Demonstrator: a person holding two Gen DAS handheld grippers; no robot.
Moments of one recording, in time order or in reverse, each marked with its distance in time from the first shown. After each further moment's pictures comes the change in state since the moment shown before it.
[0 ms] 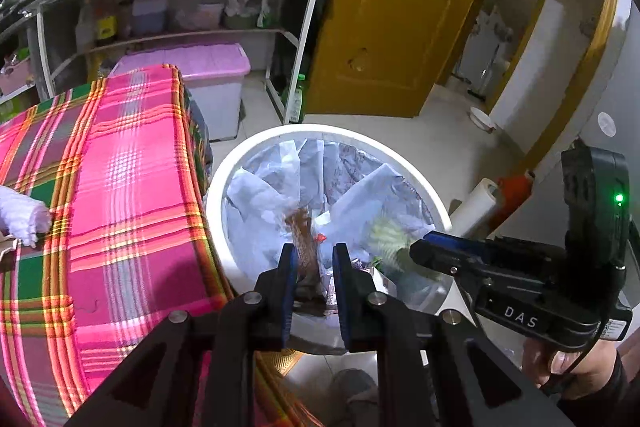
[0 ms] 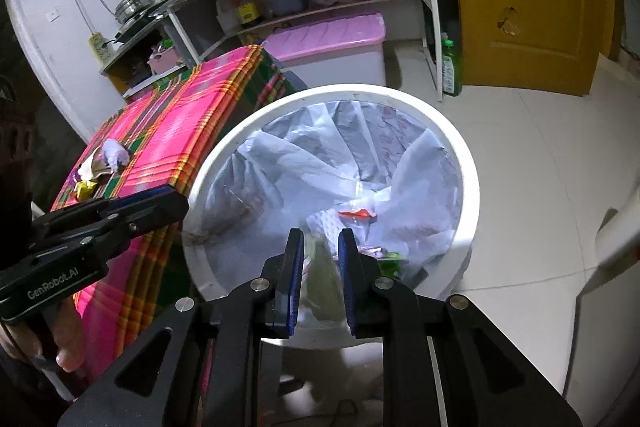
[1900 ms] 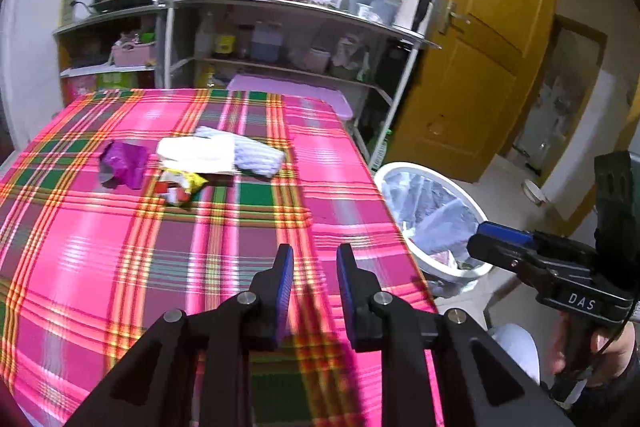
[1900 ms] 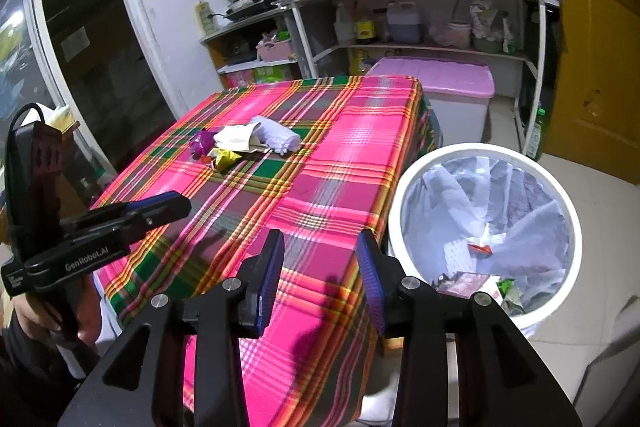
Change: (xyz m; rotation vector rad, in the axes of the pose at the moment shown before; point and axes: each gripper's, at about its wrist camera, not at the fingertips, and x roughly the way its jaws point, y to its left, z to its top) left arm -0.174 0.094 -0.091 -0.217 -0.213 0.216; right arm -0.050 0.149 -0.020 -0.280 -0.073 0.205
